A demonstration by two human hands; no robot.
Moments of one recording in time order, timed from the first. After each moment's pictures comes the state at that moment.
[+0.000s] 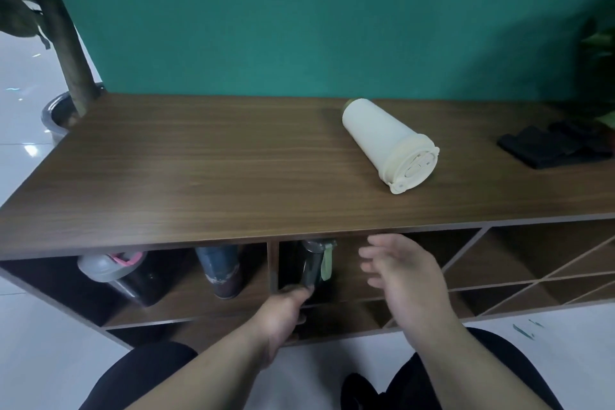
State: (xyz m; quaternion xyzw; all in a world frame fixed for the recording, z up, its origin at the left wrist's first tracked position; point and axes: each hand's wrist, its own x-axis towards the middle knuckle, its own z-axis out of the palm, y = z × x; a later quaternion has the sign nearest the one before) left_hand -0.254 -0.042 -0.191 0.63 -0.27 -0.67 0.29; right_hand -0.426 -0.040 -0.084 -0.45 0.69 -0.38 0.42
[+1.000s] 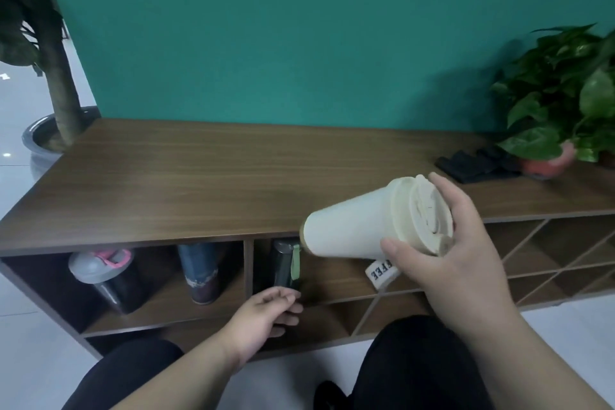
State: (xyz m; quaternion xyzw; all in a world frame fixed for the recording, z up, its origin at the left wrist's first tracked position) left_hand -0.253 0.000 -0.161 0.55 -0.40 -0.66 0.32; right_hand -0.471 0.048 0.041 -0.58 0.62 -0.47 0.24
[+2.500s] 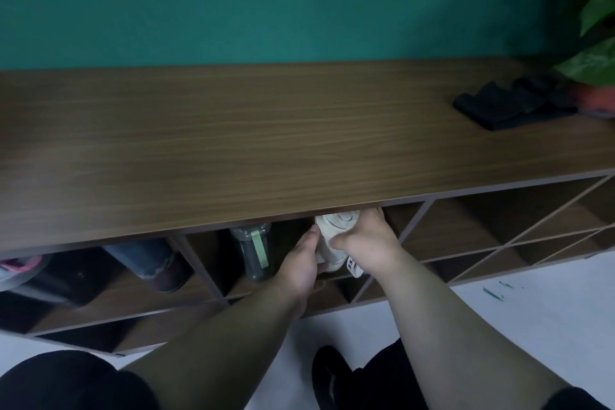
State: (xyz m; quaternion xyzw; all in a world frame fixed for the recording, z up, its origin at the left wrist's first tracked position) left_hand -0.391 -0.099 -0.192 0.61 -0.25 -0.68 0.33; right_hand -0.509 -0.118 -0.140 -0.51 0.72 -0.25 0.41
